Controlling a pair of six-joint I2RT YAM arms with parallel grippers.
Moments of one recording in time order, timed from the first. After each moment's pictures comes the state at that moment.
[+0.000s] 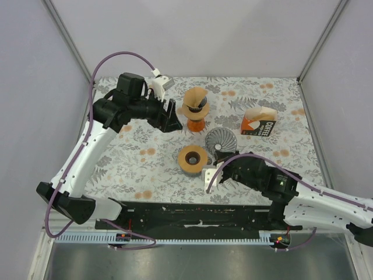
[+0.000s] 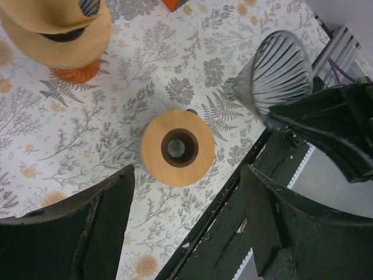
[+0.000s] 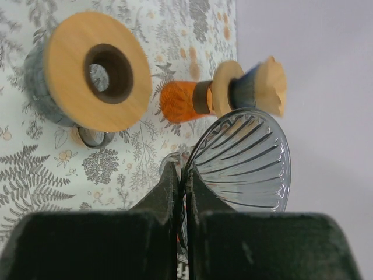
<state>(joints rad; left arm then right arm) -0.45 1.37 1.63 -0.94 0.53 -0.02 1.10 0.81 0.78 -0.34 0.26 -0.89</state>
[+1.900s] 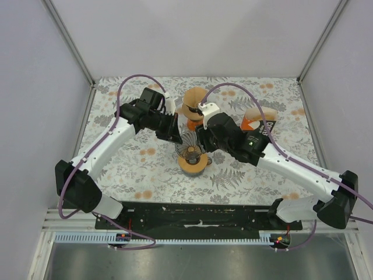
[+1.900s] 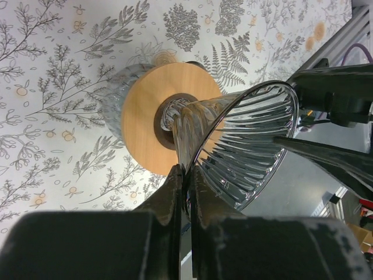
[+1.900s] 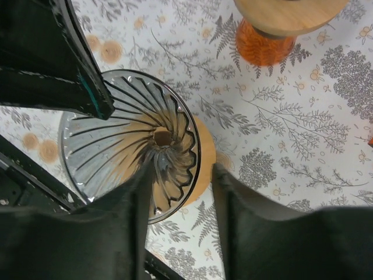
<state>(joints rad) -0.49 1.48 1.39 -0.89 0.53 -0.21 0.92 1.29 1.23 -0.54 0.24 0.27</state>
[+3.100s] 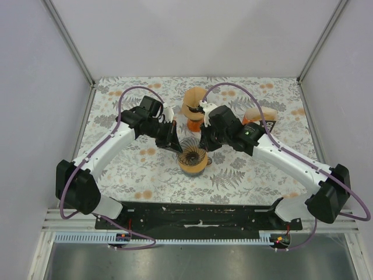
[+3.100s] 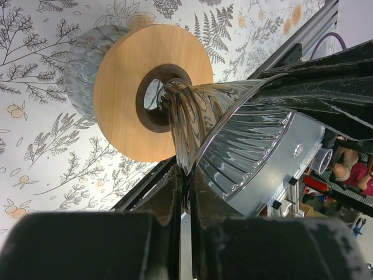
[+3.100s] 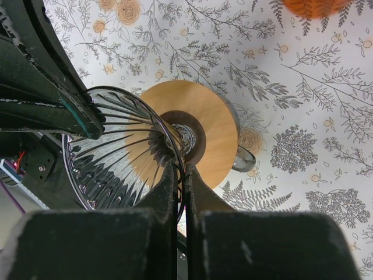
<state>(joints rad) -0.47 1.46 1.25 -0.84 0.67 -0.30 0.80 1.39 1.25 -0.62 -0.06 0.35</state>
